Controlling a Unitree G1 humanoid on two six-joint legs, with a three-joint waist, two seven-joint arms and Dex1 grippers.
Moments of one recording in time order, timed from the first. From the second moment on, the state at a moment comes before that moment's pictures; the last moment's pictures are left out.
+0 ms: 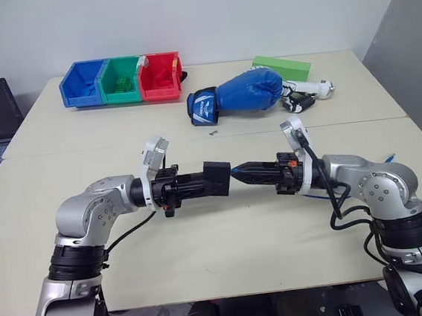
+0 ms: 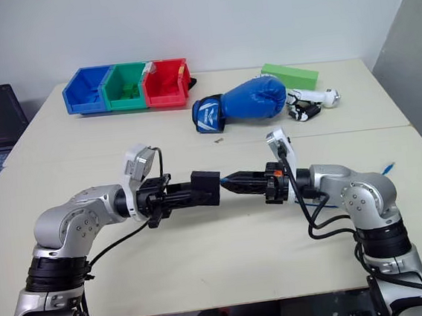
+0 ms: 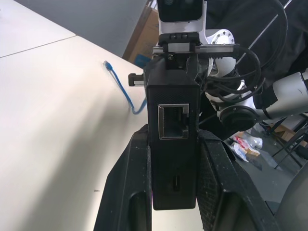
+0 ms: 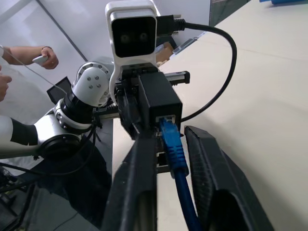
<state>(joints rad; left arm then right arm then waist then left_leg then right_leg) -0.52 0.62 0.01 -0.02 -0.75 0.81 -1.30 -0.56 -0.44 0.02 -0.23 0.91 1.04 0.81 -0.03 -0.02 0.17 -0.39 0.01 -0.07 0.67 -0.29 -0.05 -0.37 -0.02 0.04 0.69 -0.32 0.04</state>
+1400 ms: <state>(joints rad) -0.41 0.63 0.13 0.00 -0.66 0.66 -1.11 -0.53 -0.46 0.11 0.33 0.18 0.33 0.55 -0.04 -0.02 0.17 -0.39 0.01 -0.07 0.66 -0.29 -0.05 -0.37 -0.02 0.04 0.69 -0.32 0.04</state>
